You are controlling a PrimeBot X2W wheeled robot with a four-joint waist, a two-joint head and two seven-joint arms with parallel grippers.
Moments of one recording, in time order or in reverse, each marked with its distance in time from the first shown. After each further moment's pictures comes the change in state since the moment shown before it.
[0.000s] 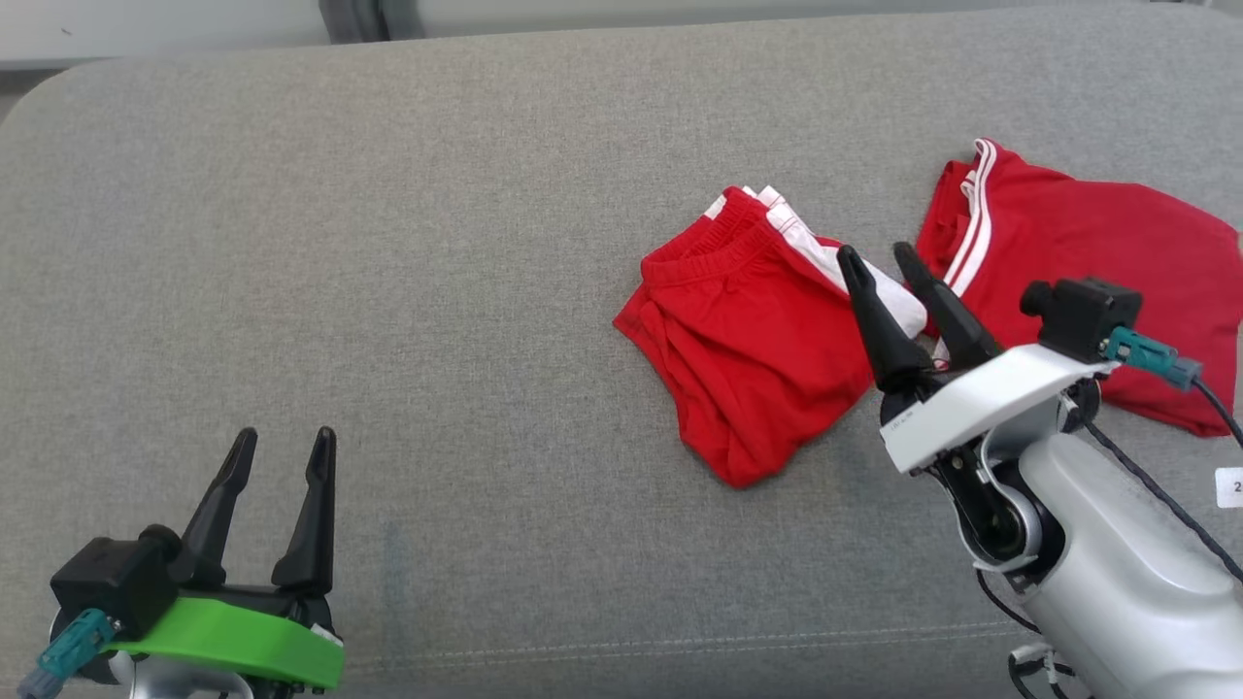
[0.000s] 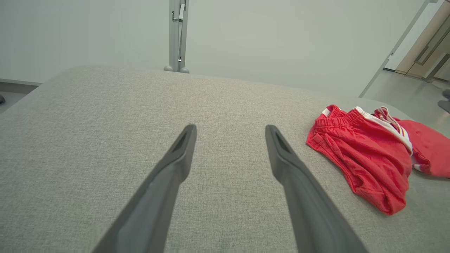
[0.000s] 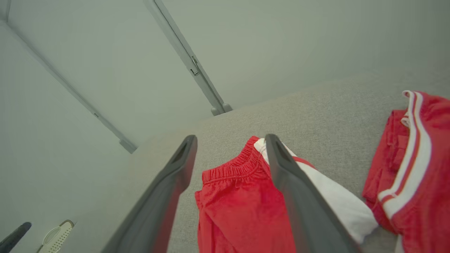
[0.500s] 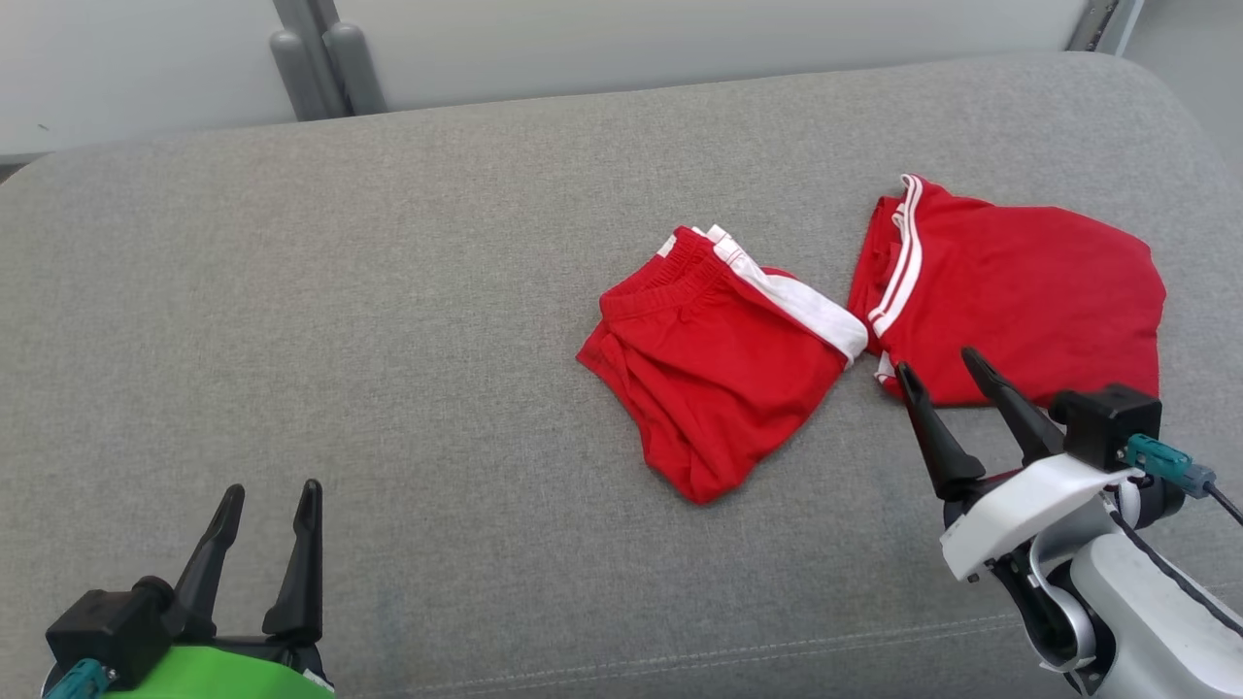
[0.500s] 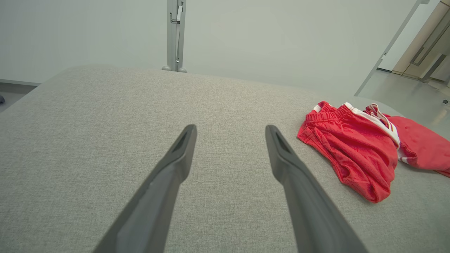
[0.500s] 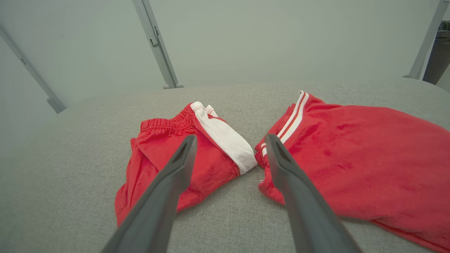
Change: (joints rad) left arm 0.098 -0.003 0.021 0.012 0.000 0.019 -0.010; right arm 0.180 -0.128 0.001 -0.018 -0.245 -0.056 -0.008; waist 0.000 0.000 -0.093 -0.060
